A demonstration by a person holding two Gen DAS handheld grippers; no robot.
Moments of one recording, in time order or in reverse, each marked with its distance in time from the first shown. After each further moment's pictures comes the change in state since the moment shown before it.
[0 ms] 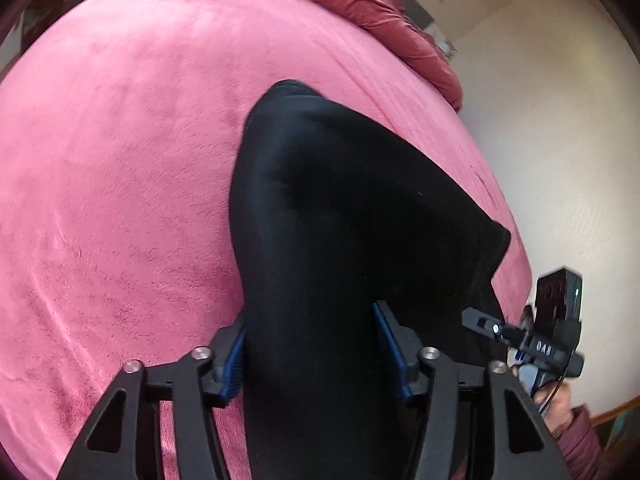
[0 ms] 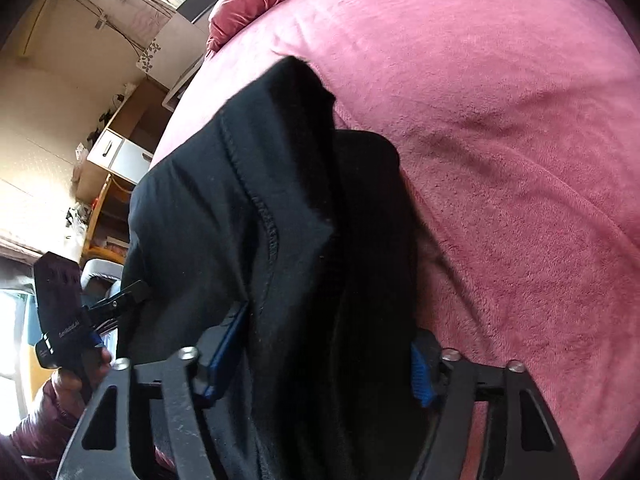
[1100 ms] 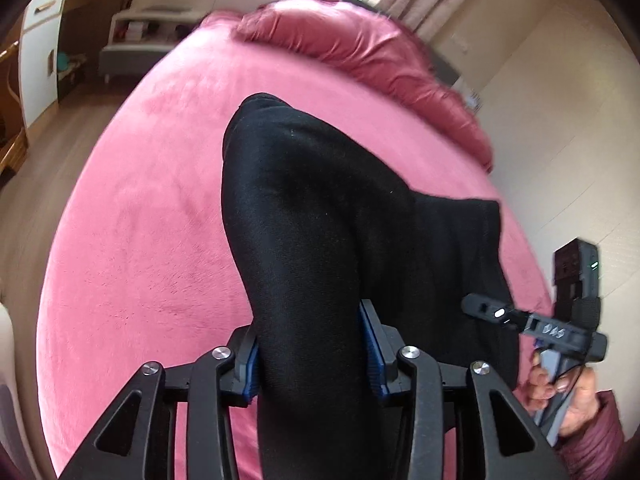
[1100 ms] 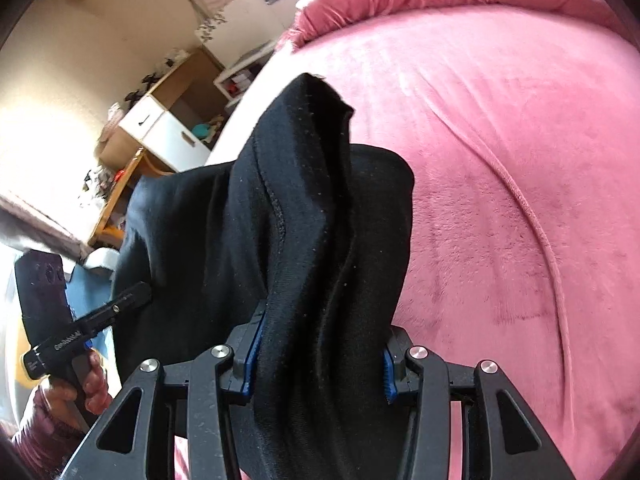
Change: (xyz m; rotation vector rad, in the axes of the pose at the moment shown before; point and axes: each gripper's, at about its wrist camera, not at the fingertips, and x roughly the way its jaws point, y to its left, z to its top) left arm -0.073 0.090 0.104 -0.020 -0.170 0.160; right arm 0.091 0.175 0.148 -0.223 0.005 0.036
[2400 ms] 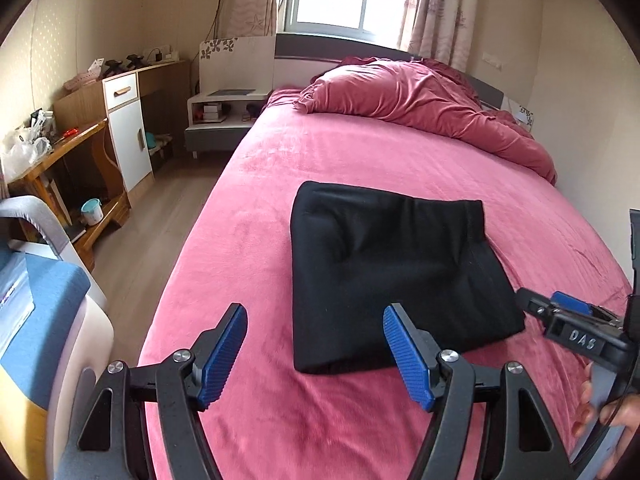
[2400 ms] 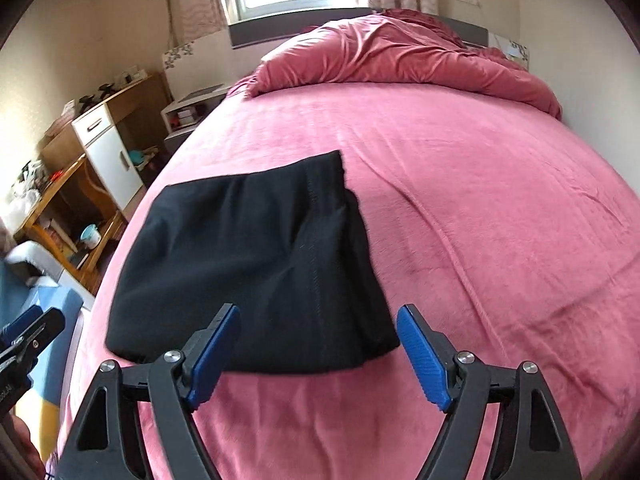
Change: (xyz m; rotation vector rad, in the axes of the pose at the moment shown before) left arm -0.094 -0.075 -0.105 0.076 -0.292 0.376; right arm -0.066 0.072 -0.095 -0.102 -0.262 -0.387
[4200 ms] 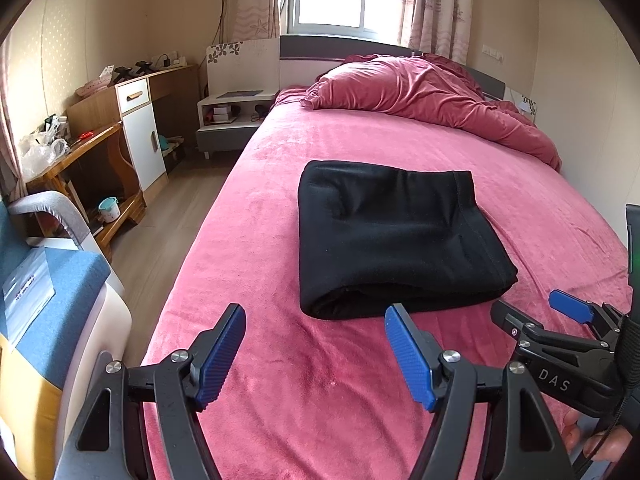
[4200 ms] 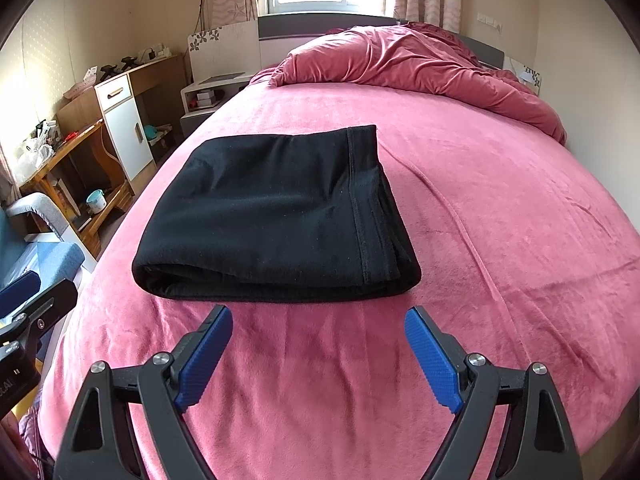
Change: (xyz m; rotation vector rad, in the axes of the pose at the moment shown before) left arm -0.033 -0.014 -0.042 0.023 -0.003 0.060; right arm -0.034 0.032 -0.061 -0.109 -0.013 -0.033
